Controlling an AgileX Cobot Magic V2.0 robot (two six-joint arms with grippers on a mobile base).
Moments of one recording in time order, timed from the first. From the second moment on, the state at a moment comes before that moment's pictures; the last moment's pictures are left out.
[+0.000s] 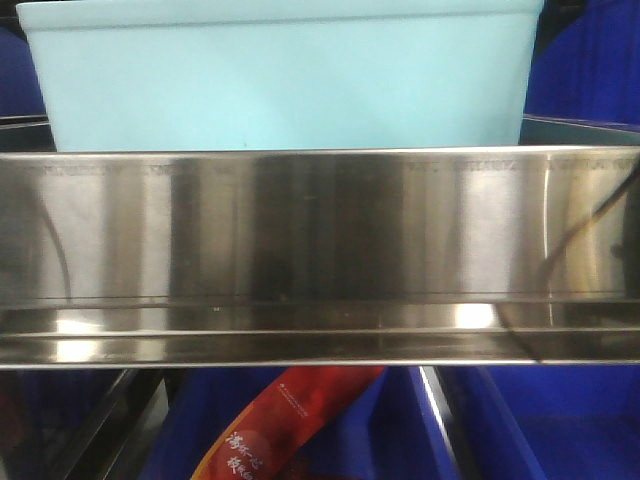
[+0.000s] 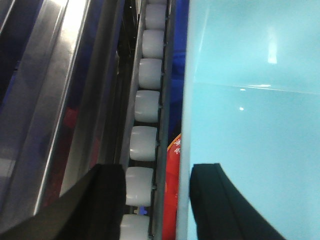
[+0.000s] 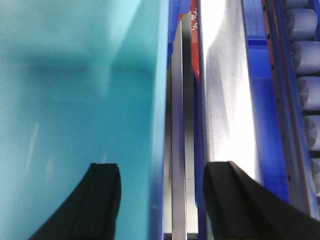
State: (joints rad) left arm -0.34 1.74 -1.58 0.35 0.91 -0.58; right arm 0.30 1.81 -1.68 -0.16 1.01 0.43
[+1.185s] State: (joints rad) left arm -0.34 1.74 -1.58 0.33 0.91 -0.58; right arm 0.30 1.80 -1.68 -0.16 1.03 0.42
